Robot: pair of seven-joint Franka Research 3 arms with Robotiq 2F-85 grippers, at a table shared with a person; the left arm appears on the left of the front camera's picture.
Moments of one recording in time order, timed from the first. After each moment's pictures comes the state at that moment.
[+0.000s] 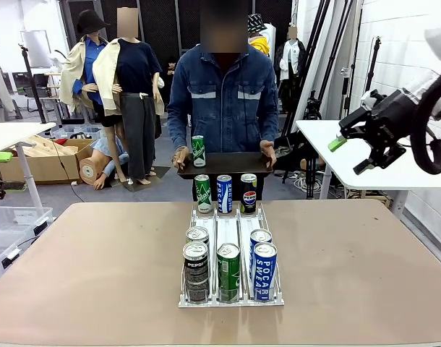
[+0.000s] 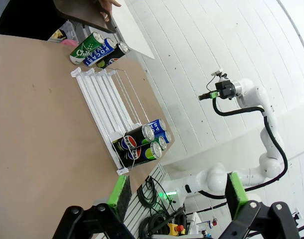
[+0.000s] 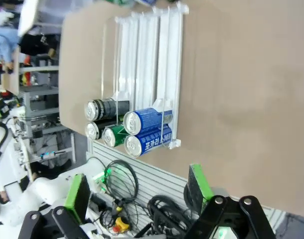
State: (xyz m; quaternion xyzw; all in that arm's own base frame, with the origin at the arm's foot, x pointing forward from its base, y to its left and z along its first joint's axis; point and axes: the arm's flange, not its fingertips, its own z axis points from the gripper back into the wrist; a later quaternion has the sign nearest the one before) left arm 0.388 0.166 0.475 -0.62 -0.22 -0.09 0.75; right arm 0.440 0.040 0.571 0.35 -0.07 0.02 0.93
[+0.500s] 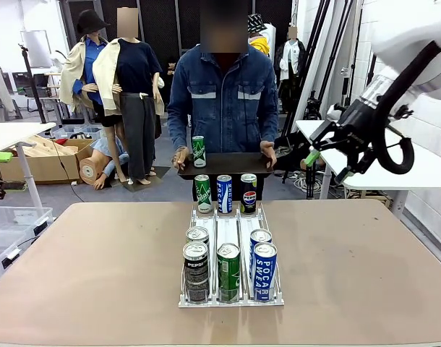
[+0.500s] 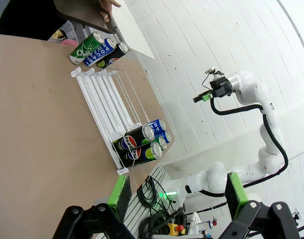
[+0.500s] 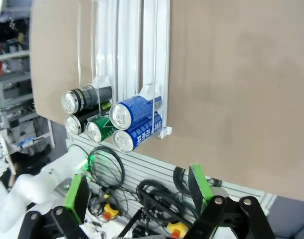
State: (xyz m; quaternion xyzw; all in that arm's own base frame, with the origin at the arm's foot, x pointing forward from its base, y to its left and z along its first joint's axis) left arm 0.388 0.166 0.475 -0.62 -0.22 -0.09 0.75; right arm 0.461 0.097 0.555 0.28 0.00 0.04 0.96
